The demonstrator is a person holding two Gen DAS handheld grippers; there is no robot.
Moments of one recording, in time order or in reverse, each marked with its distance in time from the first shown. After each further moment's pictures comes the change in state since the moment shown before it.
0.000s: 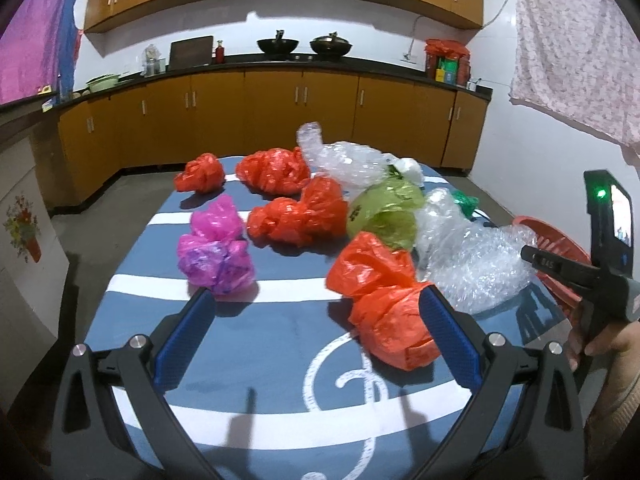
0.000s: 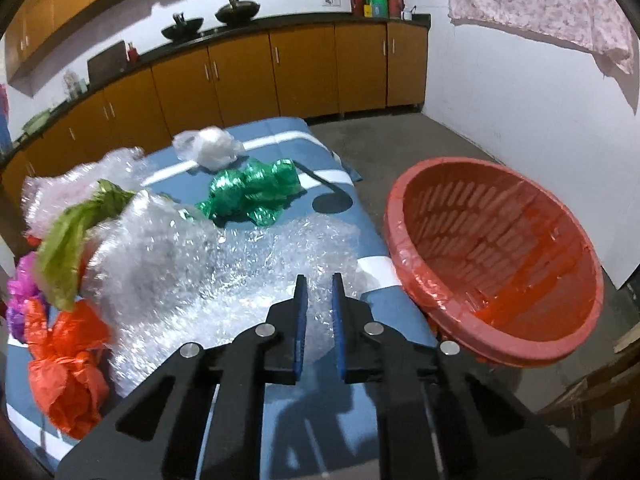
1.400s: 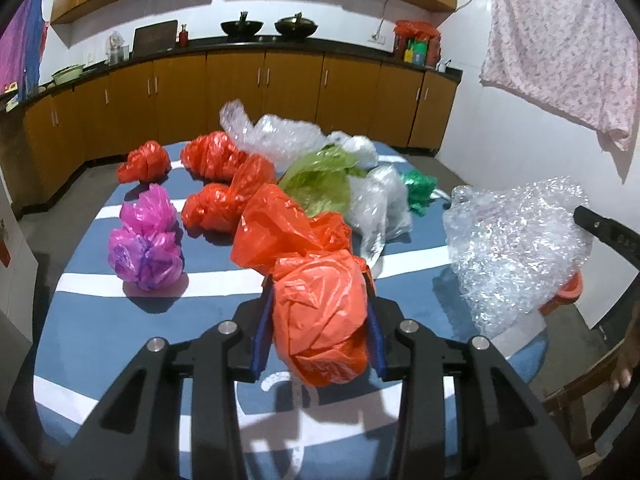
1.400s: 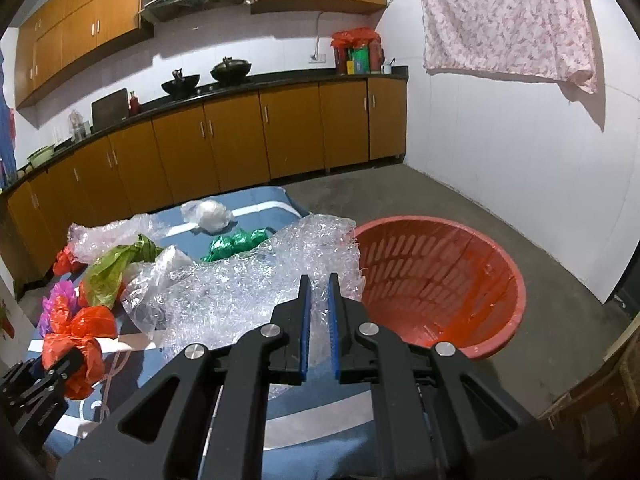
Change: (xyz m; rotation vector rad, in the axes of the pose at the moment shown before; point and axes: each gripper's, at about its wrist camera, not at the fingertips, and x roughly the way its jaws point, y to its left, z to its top) left arm 0.016 -0.038 0.005 0.027 0.067 -0.122; right arm -0.093 -0.040 0.004 0.026 -0.198 -0.031
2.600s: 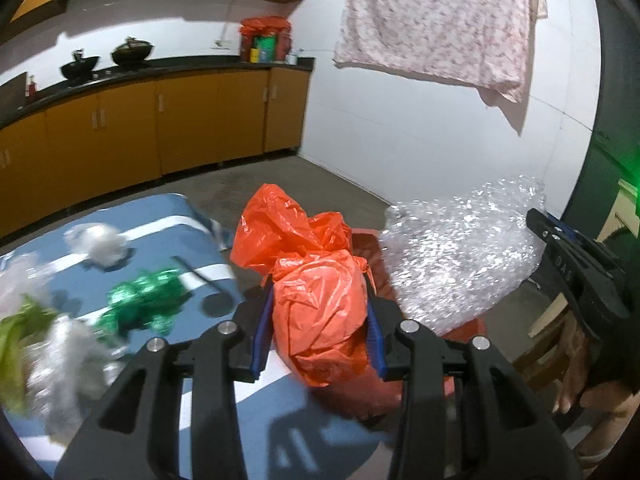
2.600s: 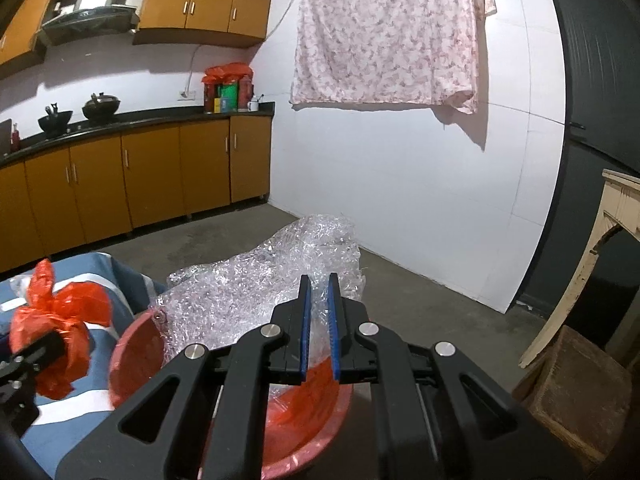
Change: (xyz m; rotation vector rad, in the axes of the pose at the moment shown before) left arm 0.112 -0.229 0.078 0.281 0.008 -0.428; right arm 0.046 -0.127 0.039 0.084 -0.138 -0.487
